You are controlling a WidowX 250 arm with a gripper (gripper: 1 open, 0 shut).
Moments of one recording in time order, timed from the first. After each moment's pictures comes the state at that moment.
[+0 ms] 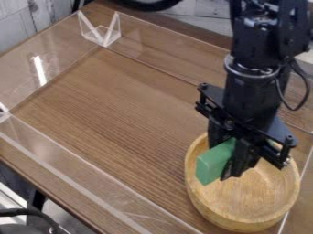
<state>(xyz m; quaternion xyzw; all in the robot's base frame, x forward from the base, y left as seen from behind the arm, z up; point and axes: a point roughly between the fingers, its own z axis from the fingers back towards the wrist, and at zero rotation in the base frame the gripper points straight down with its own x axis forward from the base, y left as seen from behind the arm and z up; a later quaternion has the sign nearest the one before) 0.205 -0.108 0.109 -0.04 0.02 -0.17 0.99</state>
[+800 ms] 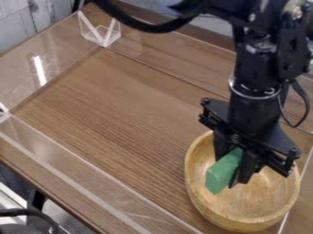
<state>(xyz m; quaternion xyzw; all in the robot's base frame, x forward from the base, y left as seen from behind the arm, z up) 0.213 -0.115 0.090 -0.04 0.00 -0.13 0.99</state>
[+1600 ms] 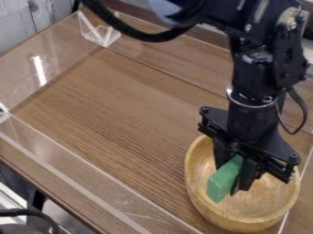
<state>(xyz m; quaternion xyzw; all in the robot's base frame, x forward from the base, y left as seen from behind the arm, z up) 0.209 -0.117 0.083 -0.05 0.00 -0.11 0.99</state>
